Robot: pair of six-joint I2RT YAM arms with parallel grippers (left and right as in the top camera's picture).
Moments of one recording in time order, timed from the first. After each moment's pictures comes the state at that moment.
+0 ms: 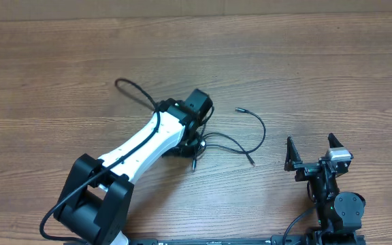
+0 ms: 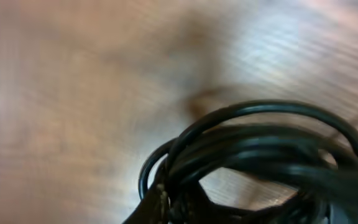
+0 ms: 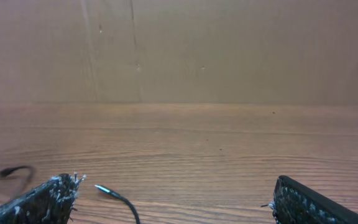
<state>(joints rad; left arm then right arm) -0.59 1.77 1.22 -0.99 -0.26 -0.92 0.03 0.01 0.02 -0.03 -0.06 0.03</state>
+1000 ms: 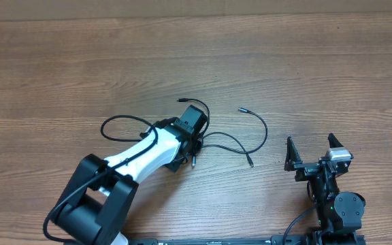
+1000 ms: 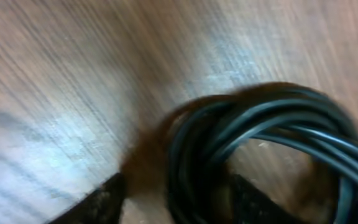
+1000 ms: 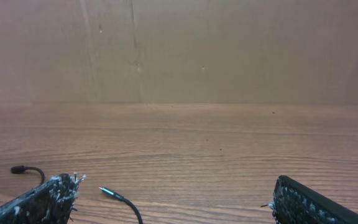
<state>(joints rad) -0.59 1.75 0.96 -0.68 -0.19 -1.61 0.03 0.01 0.02 -0.03 -0.06 0.03</state>
